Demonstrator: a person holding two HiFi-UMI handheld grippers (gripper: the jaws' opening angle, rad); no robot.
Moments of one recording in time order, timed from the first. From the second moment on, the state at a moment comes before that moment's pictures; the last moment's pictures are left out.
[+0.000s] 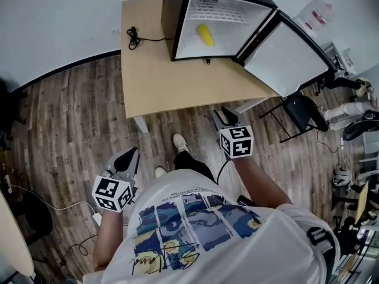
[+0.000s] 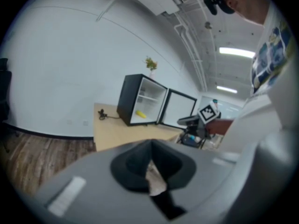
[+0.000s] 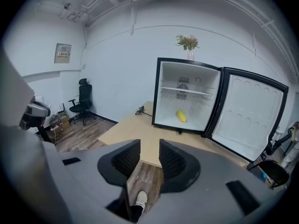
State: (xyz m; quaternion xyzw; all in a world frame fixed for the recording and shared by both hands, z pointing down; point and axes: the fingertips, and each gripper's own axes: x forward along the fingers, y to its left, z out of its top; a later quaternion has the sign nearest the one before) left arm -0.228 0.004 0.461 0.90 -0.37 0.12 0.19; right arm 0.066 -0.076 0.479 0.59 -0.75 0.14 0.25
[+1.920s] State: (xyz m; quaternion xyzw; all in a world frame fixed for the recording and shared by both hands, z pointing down) left arm 0.064 0.112 0.474 0.93 -0.26 0.18 0.19; right arm 0.224 0.127 0.455 0.52 -0.82 0.11 0.22
